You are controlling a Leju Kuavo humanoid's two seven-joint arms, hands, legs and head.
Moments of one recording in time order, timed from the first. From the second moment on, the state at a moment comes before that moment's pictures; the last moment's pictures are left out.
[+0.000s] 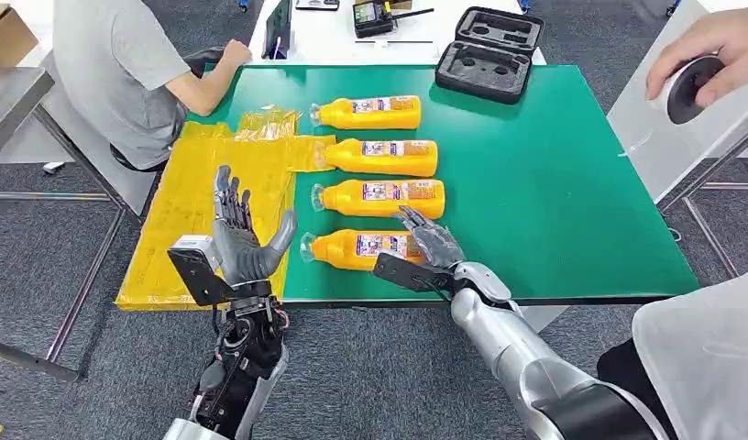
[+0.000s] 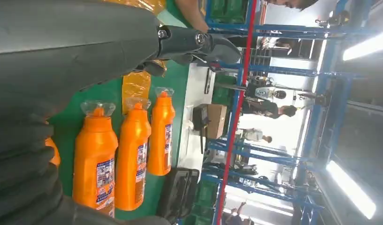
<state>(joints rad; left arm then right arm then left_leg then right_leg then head) -0.33 -0.32 -0.22 -1.12 0.04 0.27 -0.70 -0.66 0.08 0.35 -0.42 0.92 -0.23 -0.45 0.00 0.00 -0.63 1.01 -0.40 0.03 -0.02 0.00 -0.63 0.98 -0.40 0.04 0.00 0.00</state>
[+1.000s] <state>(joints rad) -0.33 -0.32 -0.22 -1.12 0.06 0.27 -0.70 -0.72 0.06 0.35 -0.37 0.98 -0.12 -0.32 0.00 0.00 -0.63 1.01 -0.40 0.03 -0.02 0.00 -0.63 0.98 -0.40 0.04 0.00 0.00</state>
